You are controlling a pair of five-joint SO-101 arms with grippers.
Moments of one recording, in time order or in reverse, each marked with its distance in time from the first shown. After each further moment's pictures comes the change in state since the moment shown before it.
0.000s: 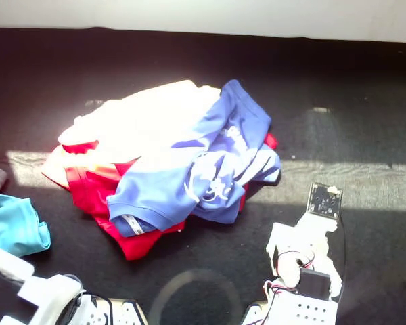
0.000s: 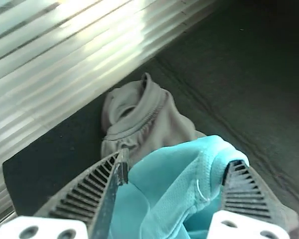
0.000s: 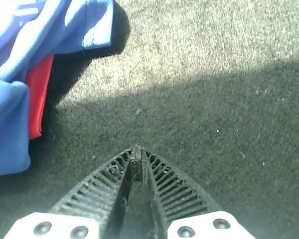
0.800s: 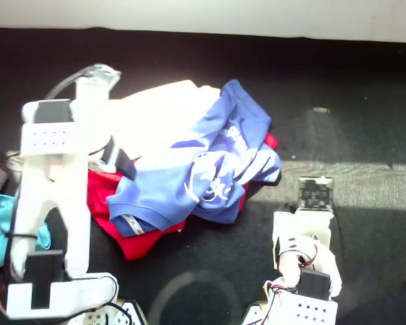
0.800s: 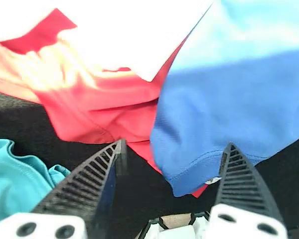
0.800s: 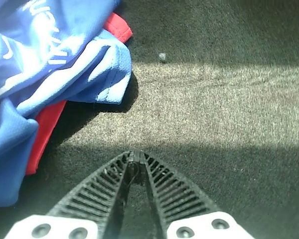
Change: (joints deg) left arm 59.6 2.8 7.1 40.8 1.8; right arm 0.1 0.1 0.0 -12.3 15.6
